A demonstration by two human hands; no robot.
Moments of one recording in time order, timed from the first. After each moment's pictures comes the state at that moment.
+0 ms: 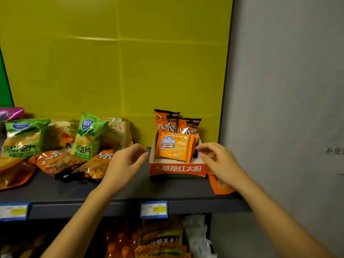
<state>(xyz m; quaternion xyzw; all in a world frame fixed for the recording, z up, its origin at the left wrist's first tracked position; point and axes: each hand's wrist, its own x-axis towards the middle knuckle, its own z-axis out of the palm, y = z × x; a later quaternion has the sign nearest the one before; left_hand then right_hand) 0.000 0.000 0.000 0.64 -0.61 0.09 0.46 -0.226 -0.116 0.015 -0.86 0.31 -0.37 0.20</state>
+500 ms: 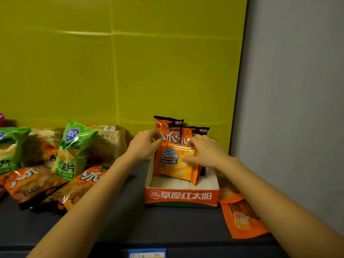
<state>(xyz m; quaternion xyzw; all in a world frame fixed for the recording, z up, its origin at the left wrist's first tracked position) 0.048 -0.157 0.041 0.69 -0.61 0.10 0.38 -0.137 -0.240 0.043 -0.92 0.35 -0.17 -0.07</state>
